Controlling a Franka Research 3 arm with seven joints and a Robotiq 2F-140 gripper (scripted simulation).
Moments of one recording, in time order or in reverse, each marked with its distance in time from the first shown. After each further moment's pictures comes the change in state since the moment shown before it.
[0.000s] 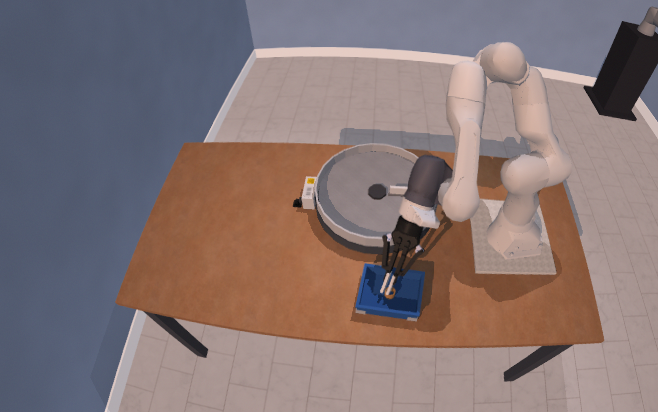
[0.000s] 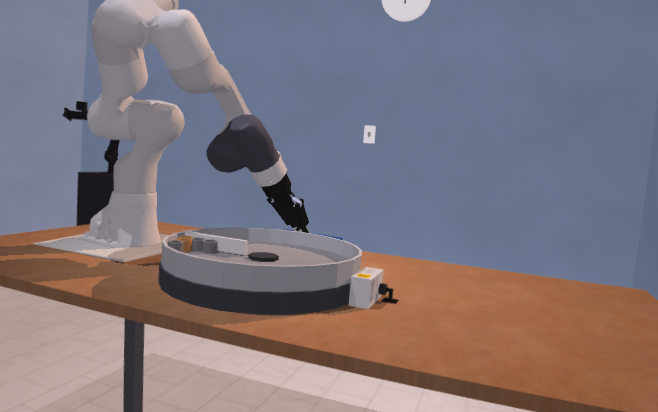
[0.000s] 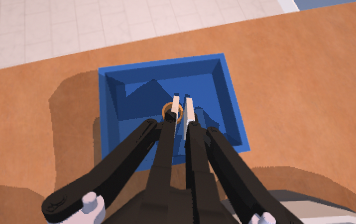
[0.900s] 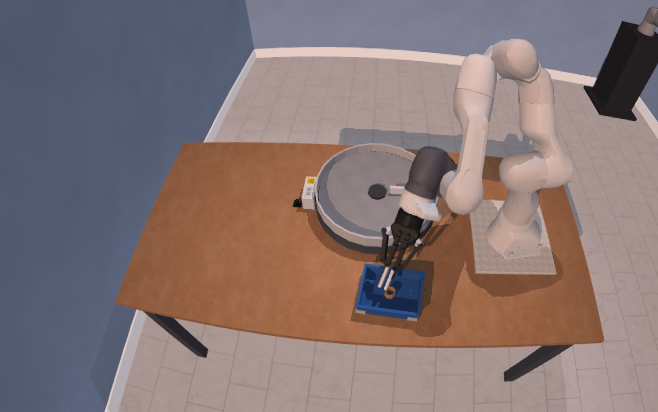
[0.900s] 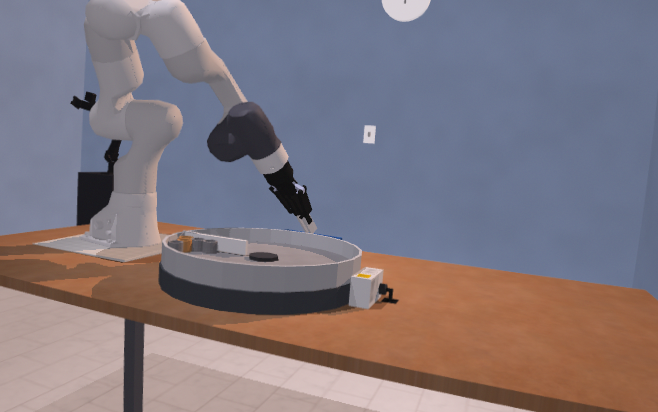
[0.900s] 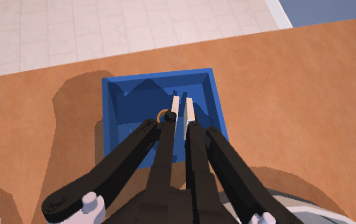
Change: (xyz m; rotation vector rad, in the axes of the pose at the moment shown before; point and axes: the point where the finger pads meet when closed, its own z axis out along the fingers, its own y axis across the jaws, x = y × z) arm 0.025 0.007 -0.025 -0.022 0.013 -0.035
